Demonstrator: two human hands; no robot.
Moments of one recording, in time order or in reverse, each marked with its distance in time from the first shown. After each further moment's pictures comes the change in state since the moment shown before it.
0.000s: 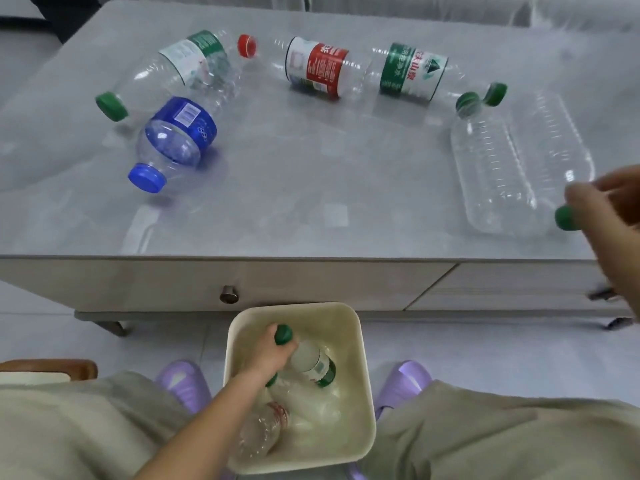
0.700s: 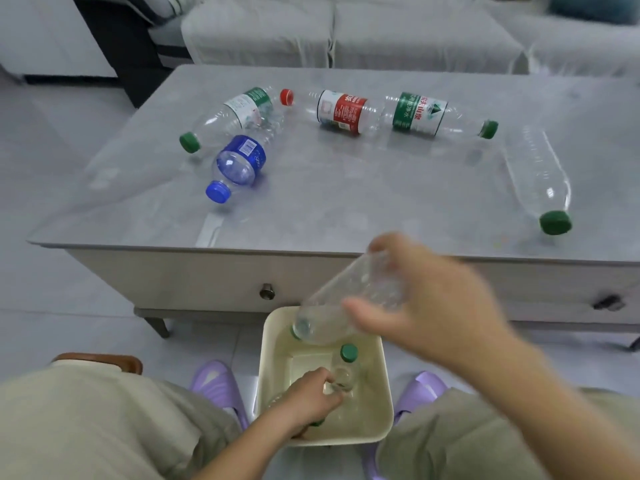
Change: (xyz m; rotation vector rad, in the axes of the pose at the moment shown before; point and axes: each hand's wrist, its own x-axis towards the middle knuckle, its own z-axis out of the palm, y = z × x) left_hand -0.101 -0.011 0.007 0.349 -0.242 0.197; right_hand -0.107 -0.125 0.031 -0.134 -0.470 -0.390
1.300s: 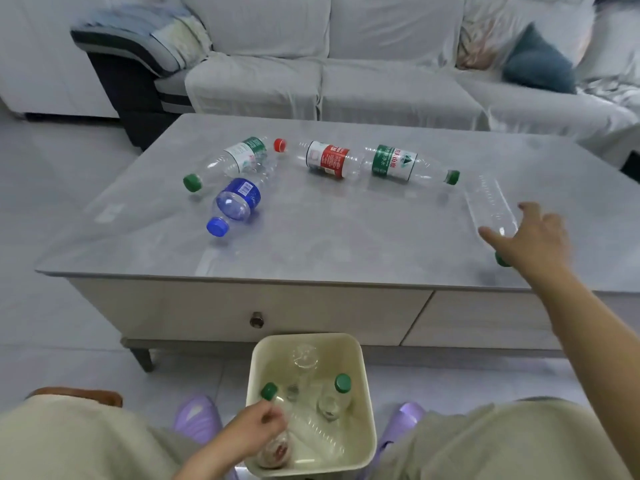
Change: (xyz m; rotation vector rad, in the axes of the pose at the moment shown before) left_hand -0.027 -0.052 -0.039 -0.158 0.110 -0.045; right_hand 0.074 0.197 -0.055 -0.089 0.400 0.613
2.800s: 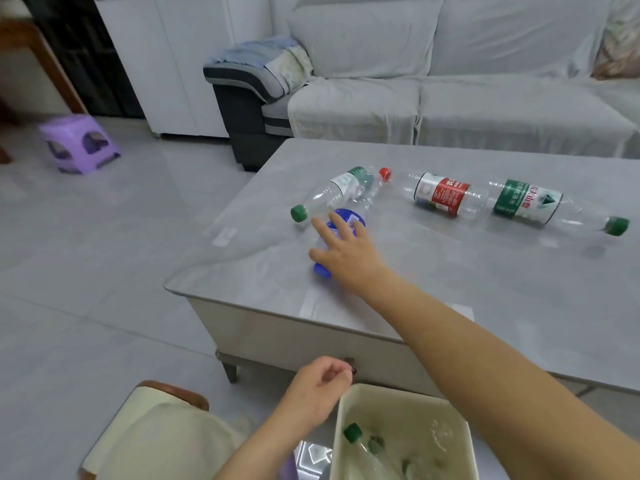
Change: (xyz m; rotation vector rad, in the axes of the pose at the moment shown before) left_hand -0.013 0.074 -0.108 -0.458 0.335 0.218; right_hand -0.103 -0.334 0.163 -0.351 0.044 -1.311
